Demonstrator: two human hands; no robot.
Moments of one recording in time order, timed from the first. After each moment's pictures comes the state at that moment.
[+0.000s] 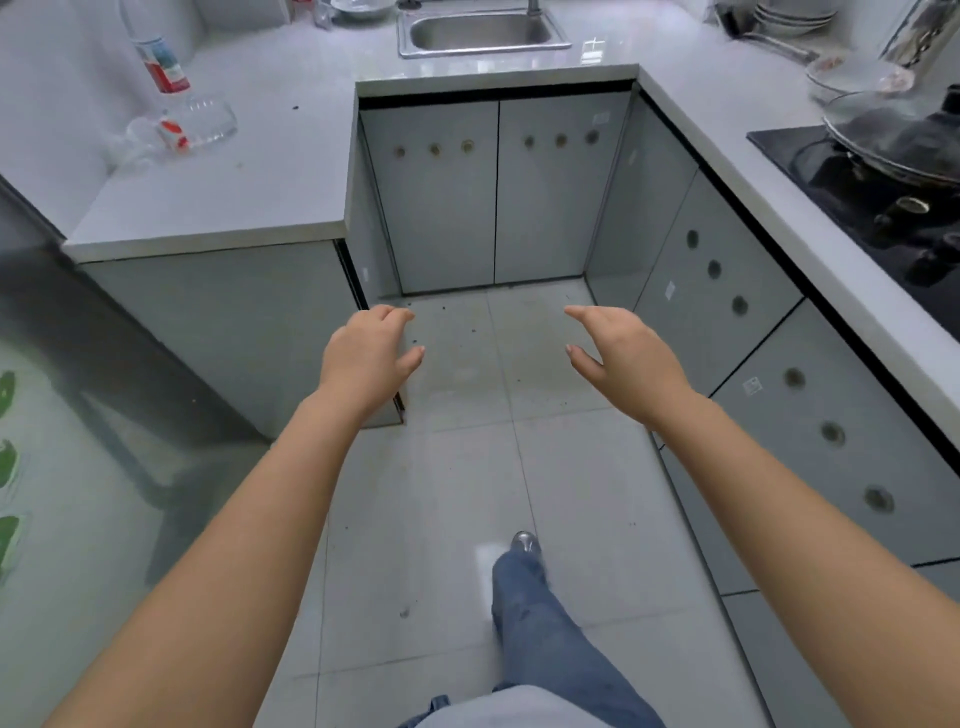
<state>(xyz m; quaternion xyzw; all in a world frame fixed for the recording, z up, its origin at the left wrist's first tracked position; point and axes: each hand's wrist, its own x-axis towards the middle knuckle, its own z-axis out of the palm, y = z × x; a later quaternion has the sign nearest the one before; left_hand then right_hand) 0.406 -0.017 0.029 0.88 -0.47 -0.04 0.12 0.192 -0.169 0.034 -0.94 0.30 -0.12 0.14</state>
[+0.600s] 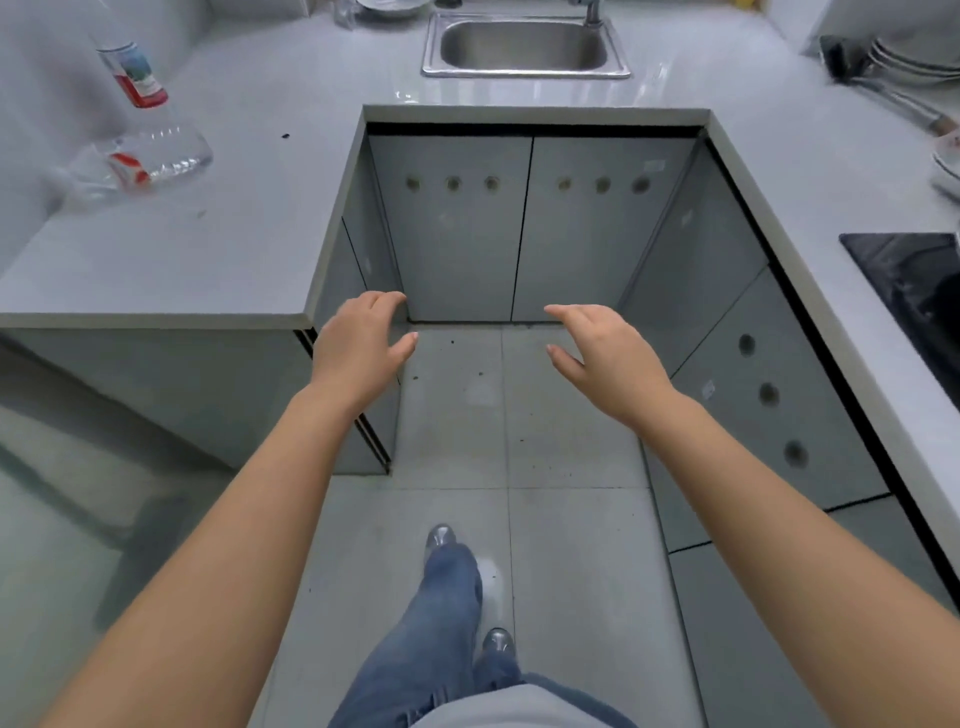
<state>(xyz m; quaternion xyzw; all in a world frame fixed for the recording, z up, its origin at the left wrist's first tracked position) 0.538 -0.237 0.035 0.91 -0.39 -0.03 0.17 0.351 -0.404 0.046 -0.96 0.22 -0.09 0.15</state>
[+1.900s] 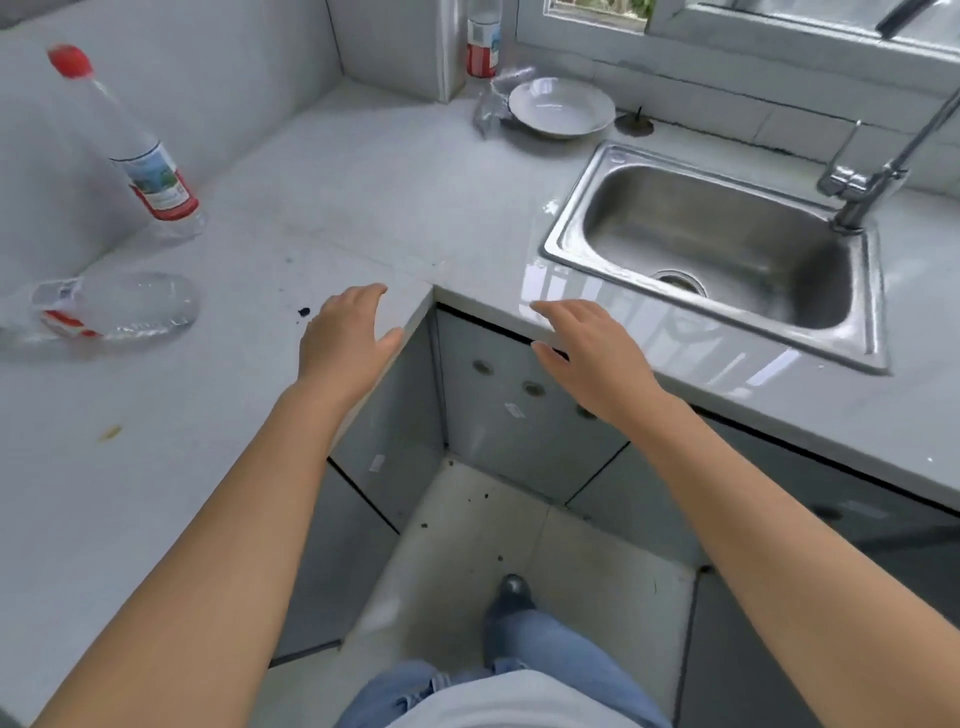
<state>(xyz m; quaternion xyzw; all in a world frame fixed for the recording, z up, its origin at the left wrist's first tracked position) 0.953 -0.534 0.035 0.97 -0.14 -0.01 0.19 0.855 -0.760 0.049 -0.99 0.01 -0.05 0.16</state>
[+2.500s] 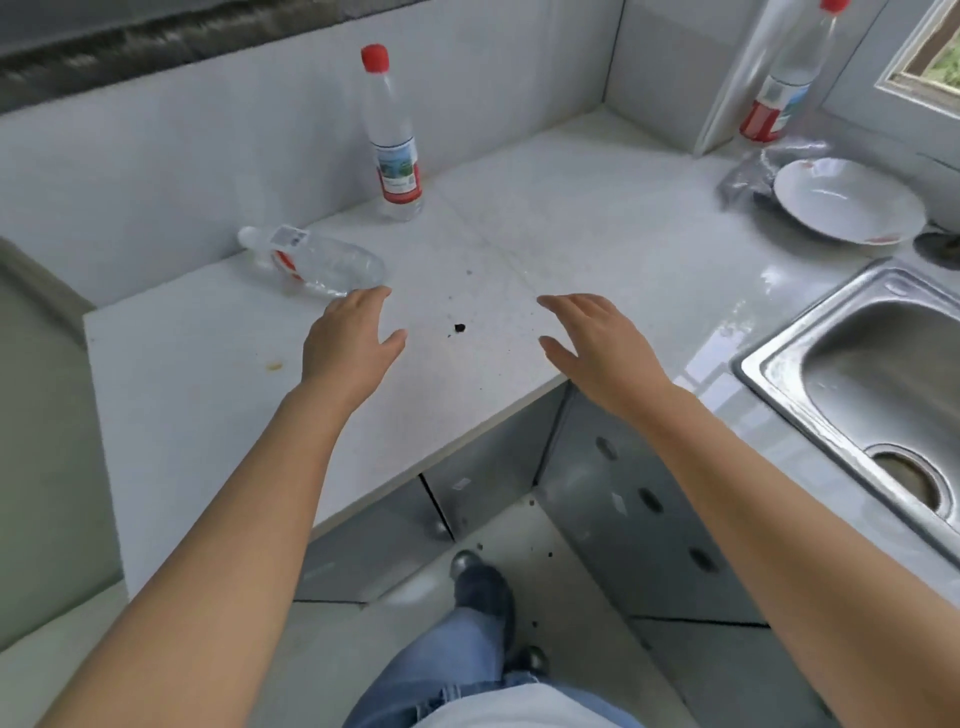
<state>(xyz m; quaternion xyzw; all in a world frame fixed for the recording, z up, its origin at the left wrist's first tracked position) 0.978 -0.445 0.044 0.98 0.13 0.05 0.16 1.018 -0.692 0.050 -0.95 -0.26 -0.02 0.19</state>
